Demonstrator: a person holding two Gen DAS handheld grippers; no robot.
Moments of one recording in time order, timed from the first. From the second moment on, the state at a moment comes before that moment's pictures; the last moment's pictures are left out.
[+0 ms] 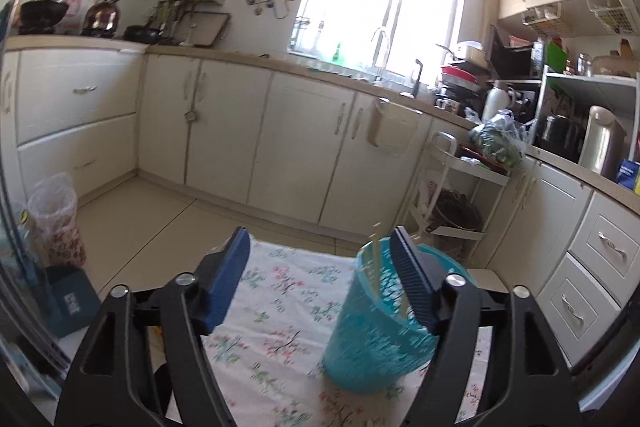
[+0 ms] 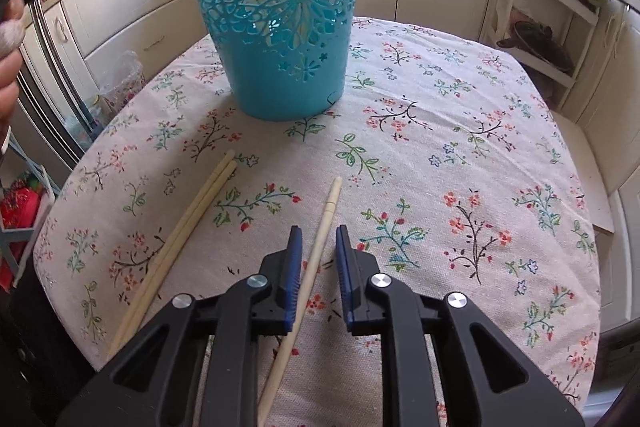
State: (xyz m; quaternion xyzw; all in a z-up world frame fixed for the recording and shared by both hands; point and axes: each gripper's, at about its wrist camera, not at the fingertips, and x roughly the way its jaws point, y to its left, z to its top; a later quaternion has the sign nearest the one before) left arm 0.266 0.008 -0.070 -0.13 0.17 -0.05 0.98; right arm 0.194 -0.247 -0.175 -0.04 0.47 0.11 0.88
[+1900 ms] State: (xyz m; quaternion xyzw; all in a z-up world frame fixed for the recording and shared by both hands) left arm 0.280 0.042 -0.205 -0.19 0.35 -0.02 0.92; right arm 0.216 -0.254 -0.032 0.15 0.23 0.15 0.95
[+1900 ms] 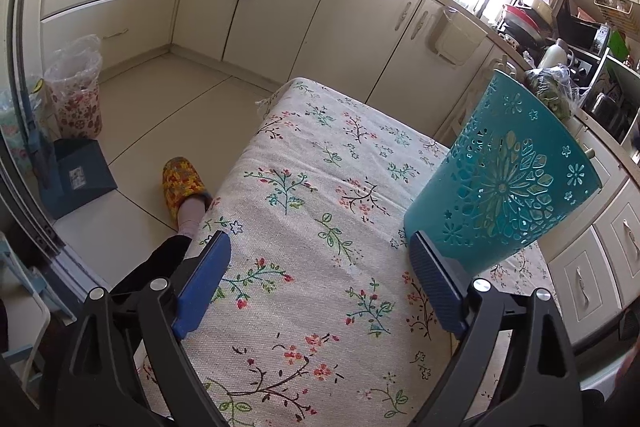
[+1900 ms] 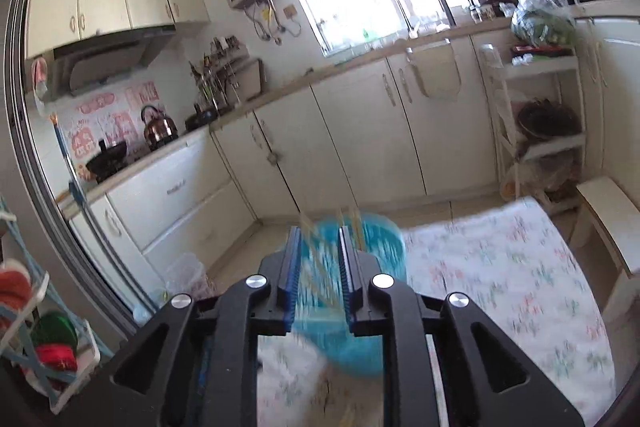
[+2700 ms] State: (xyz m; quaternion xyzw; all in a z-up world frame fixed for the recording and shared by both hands) left arm 0.281 0.041 -0.208 -0.20 0.35 -0.02 0.91; right arm 0.190 -0.196 -0.185 -0.04 0.46 0.11 0.88
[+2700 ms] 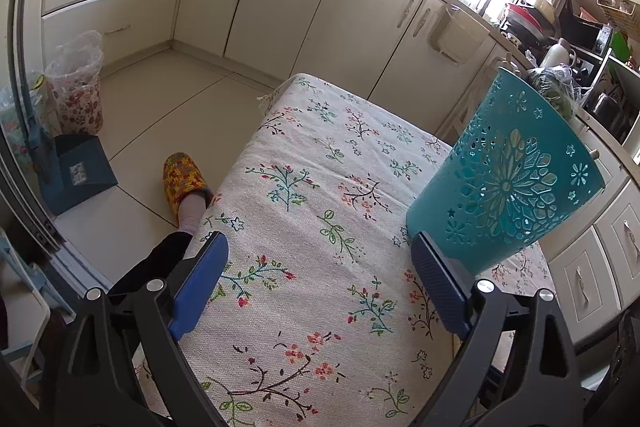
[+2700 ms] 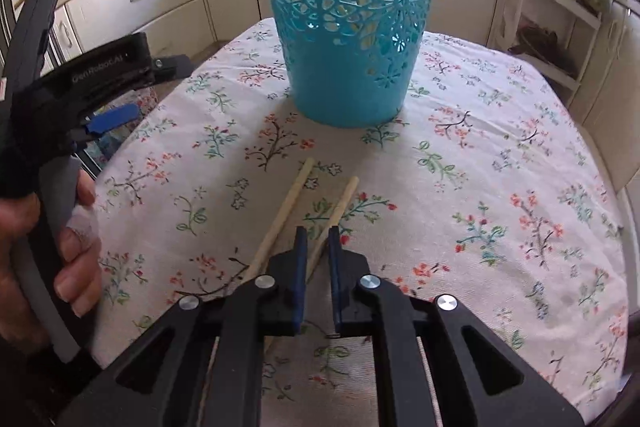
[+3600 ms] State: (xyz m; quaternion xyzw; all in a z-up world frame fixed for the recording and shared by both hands) left arm 0.257 -0.104 -0.220 0.07 0.46 -0.13 0.88; right arm 0.195 -0.289 -0.183 0.12 0.47 0.06 0.87
